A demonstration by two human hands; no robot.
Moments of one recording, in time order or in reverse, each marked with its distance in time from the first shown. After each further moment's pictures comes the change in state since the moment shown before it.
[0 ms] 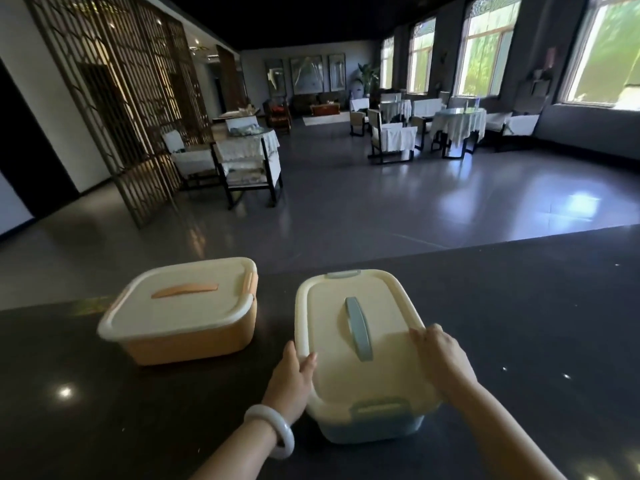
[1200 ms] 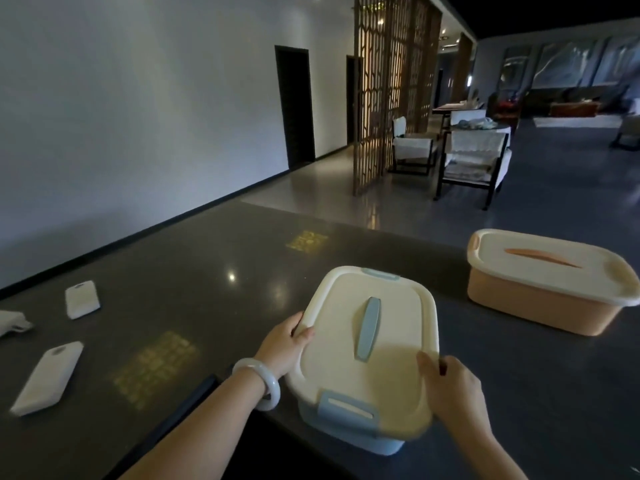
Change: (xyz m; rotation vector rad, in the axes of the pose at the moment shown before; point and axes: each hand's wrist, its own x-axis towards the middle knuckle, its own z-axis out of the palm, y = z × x) left_hand -0.291 -0.325 -0.461 -0.078 0.450 -0.225; right_hand -0.419 -0.235 0.360 0.042 -0.374 -0.408
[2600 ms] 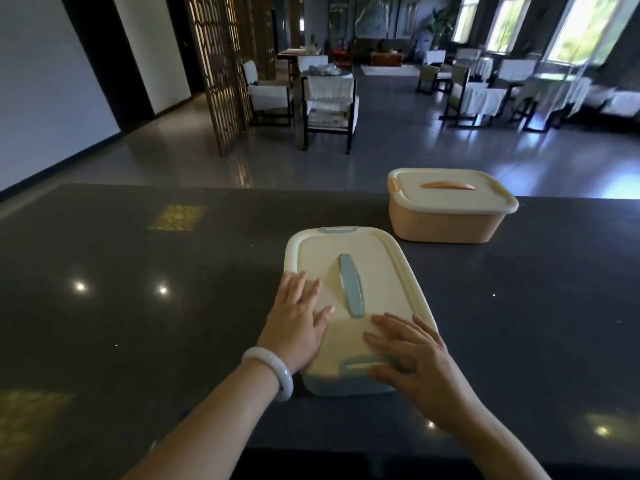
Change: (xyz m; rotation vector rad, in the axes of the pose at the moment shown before) left_hand 0.090 -0.028 0.026 0.541 -0.250 0.612; right_hand -0.065 -0.039 0.051 -0.253 0.071 -0.464
